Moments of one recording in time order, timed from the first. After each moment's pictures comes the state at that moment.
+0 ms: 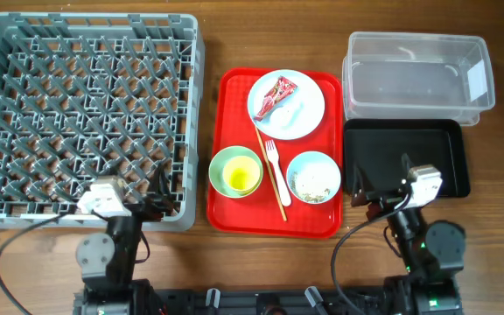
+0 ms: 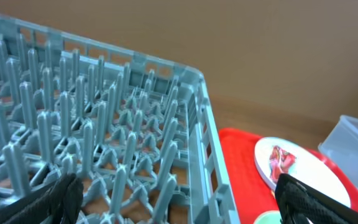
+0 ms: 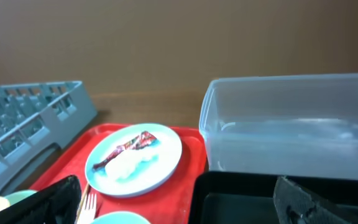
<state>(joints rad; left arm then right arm) 0.07 0.11 0.12 -0.14 0.13 -0.27 0.06 0.19 0.17 -0.11 -0.15 0.13</state>
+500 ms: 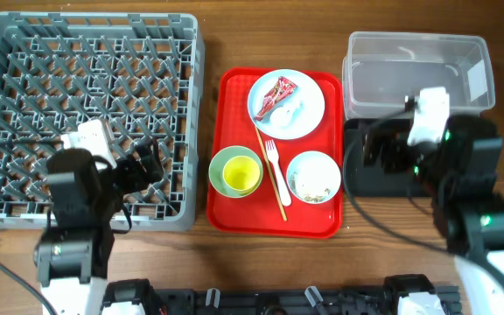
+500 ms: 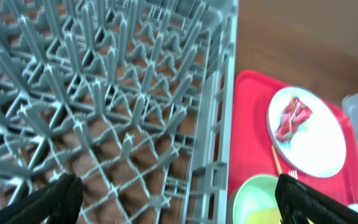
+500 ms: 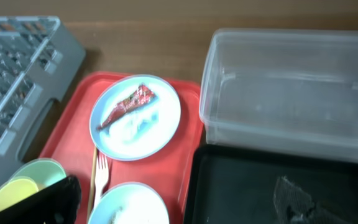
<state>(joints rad) 0.07 0.78 0.74 -0.62 0.13 -0.28 0.06 0.93 0.99 -0.70 -0.17 0.03</state>
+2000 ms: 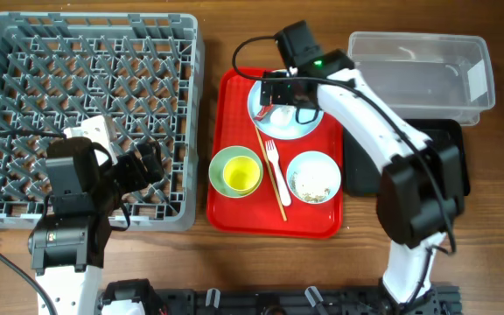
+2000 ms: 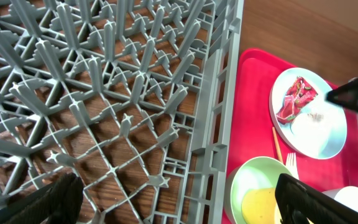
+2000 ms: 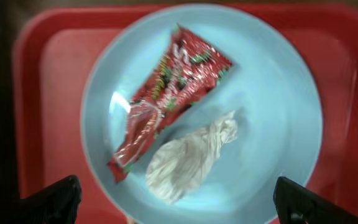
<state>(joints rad) 0.07 0.85 0.81 -0.73 0.15 -0.28 0.44 2.04 1.65 -0.81 0.04 0.49</state>
